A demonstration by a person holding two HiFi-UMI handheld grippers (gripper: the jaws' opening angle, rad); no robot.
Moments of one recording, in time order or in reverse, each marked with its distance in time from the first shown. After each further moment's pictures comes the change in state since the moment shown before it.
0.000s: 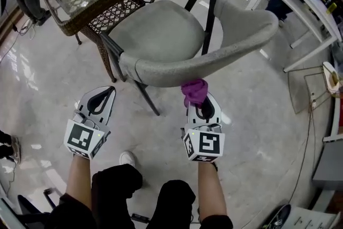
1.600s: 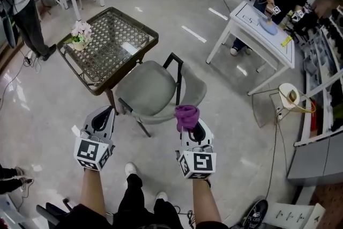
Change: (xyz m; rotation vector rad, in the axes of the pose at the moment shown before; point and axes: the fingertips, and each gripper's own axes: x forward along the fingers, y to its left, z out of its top) left arm -0.095 0.085 0.378 -0.161 -0.066 0.051; right arm -0.071 0.018 0.408 0.014 0.035 -0.043
